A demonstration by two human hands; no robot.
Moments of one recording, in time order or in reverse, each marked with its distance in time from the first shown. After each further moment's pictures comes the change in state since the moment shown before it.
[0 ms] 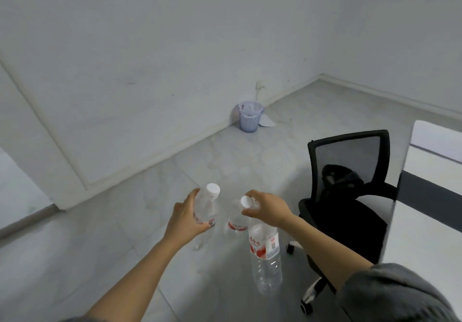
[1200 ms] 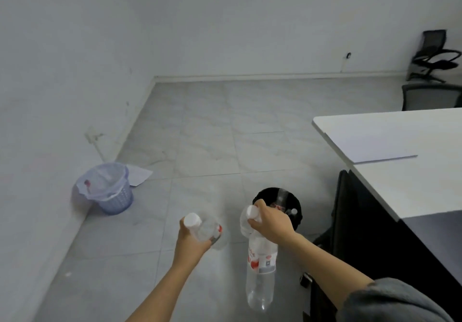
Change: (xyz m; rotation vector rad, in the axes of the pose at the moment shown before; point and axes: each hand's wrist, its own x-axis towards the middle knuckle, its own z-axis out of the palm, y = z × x) left_hand 0.714 0.222 0.262 -0.162 -0.630 0.198; right_hand 0.467 0.344 -0.206 0.112 0.325 0.873
